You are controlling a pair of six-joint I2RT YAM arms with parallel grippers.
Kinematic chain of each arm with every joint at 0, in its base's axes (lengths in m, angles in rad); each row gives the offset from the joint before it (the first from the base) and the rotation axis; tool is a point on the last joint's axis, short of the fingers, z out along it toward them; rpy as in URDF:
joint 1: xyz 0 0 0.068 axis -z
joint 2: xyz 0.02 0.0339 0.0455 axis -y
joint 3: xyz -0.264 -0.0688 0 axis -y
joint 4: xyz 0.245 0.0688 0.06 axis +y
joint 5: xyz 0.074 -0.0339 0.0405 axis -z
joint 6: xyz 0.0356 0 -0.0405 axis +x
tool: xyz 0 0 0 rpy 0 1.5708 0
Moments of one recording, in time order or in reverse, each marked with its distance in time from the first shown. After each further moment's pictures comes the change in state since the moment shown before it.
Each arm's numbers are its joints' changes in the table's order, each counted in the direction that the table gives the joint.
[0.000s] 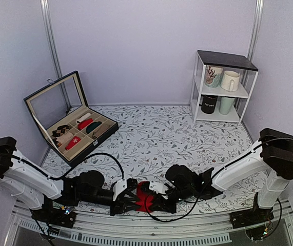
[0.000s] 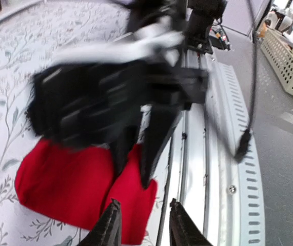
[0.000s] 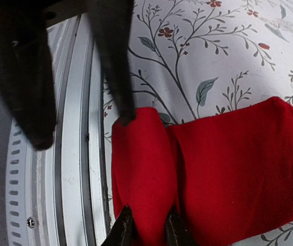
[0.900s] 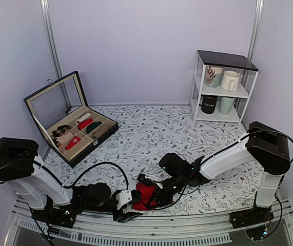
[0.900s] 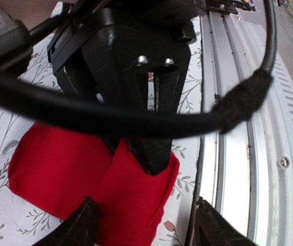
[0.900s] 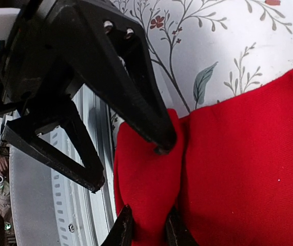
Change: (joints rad) left arm 0.101 -0.203 -0.023 -0.165 -0.232 0.129; right arm 0.129 -0.140 0.189 0.216 -0.378 0.180
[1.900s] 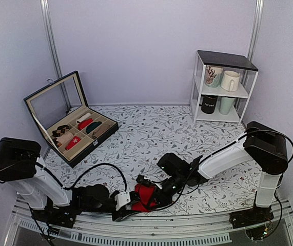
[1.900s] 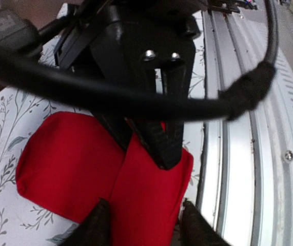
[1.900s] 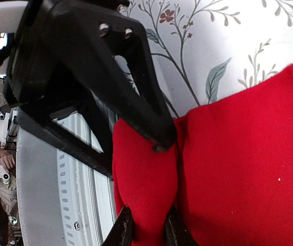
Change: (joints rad) left arm 0.013 -0.014 -0.034 -0.064 -0.029 0.027; right arm 0.004 -0.023 0.023 0.026 -0.039 -0.001
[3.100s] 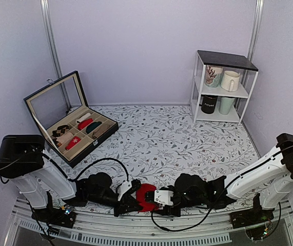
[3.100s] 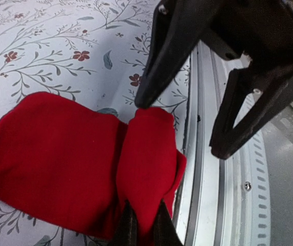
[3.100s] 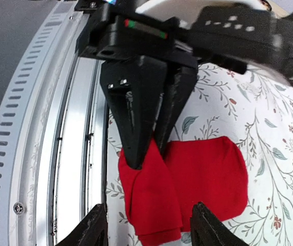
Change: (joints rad) left arm -0.176 -0.060 0.056 0.015 0.380 -0.306; right arm -0.259 0.333 -0.312 -0.326 0.678 -0.407
